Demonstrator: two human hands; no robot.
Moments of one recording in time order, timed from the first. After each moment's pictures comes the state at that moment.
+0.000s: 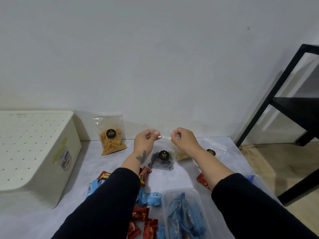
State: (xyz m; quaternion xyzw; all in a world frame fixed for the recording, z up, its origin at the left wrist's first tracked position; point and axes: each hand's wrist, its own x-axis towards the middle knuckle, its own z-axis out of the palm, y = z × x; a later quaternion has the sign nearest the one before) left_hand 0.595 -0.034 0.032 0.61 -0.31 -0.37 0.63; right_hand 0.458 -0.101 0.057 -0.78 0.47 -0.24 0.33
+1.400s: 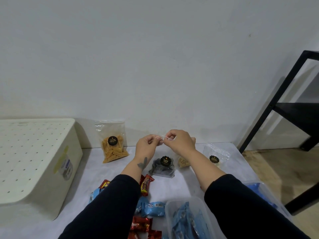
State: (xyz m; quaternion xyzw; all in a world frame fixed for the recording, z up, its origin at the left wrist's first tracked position) left_hand 0.606 -0.042 0.030 0.62 -0.36 -0.35 0.61; right_hand 0.488 -0.095 0.078 -0.79 0.53 -0.19 0.27
